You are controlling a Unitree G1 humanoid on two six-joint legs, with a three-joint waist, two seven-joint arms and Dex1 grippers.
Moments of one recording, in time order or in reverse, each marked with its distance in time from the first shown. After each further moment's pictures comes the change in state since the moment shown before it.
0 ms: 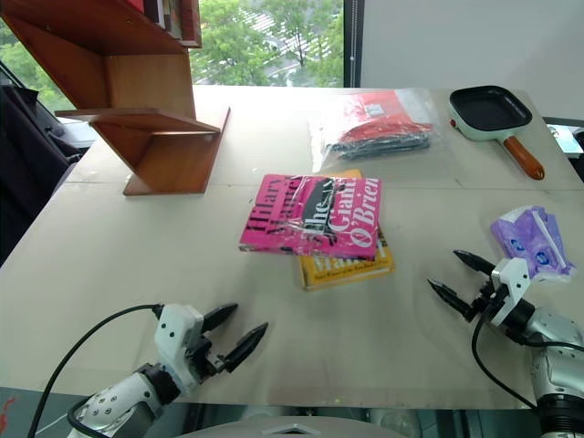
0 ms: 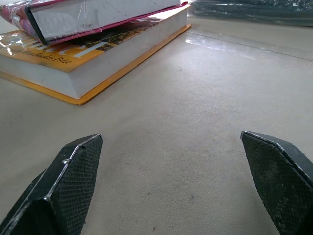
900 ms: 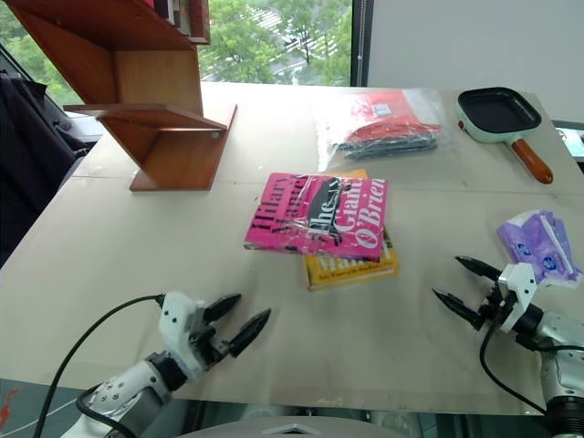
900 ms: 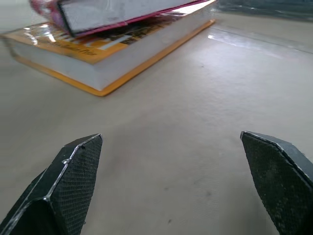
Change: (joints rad) left arm -0.118 -0.117 -0.002 -0.083 -0.240 0.198 0.130; right arm 0.042 -0.064 -0.018 0.009 0.061 -0.022 0.167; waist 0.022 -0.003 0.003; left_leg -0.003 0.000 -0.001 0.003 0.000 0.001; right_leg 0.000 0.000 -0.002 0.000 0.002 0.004
